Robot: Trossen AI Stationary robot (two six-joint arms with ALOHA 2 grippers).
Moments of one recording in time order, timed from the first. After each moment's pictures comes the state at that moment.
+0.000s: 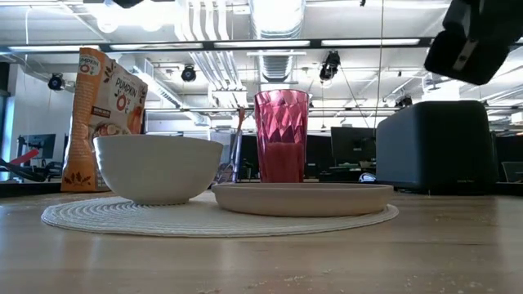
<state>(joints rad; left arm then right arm) -0.63 1.40 1.06 -0.39 -0.44 -0.32 0.53 1.31 0.82 -0.24 -0.06 0.83</state>
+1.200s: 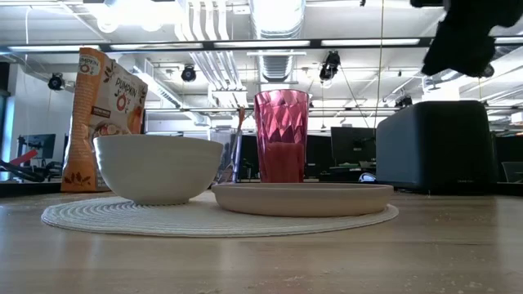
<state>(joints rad) -0.57 1.24 1.06 -0.41 -0.53 -0.10 0.52 1.16 0.83 -0.56 0.35 0.90</state>
